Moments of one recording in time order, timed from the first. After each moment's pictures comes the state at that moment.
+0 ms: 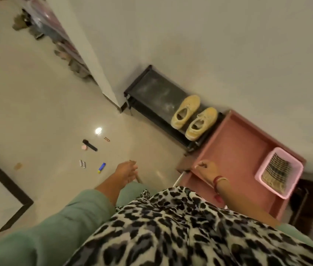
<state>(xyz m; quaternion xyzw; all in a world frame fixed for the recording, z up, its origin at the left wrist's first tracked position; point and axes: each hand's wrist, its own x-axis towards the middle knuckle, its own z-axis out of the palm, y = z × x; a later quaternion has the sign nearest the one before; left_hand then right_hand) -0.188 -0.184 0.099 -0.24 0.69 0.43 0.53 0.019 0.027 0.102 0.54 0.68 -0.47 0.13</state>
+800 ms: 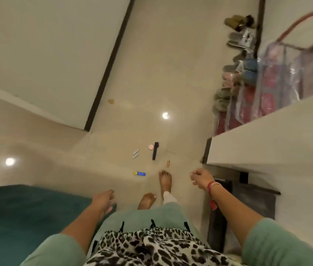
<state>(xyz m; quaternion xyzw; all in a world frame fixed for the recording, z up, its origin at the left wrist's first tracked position) -0.343 -0.400 0.053 -0.65 0.46 0.55 0.26 -0.531 -0.107 0.051 0.16 0.82 -0.29 0.46</state>
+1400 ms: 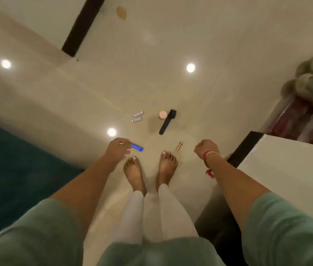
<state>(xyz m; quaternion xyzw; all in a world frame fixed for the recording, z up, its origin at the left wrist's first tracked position) -0.453 -0.401 -0.250 -0.64 0.45 0.58 0.21 -0.640 -0.182 -0.297 0.08 0.85 -0.06 0.51</state>
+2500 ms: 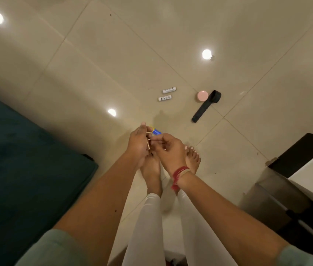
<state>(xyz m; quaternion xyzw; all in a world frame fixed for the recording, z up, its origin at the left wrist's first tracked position) -0.389 -0.389 -0.393 -0.71 0.21 0.67 0.04 -0.436 -0.302 -0.377 -0.03 0.77 -0.40 0.50</state>
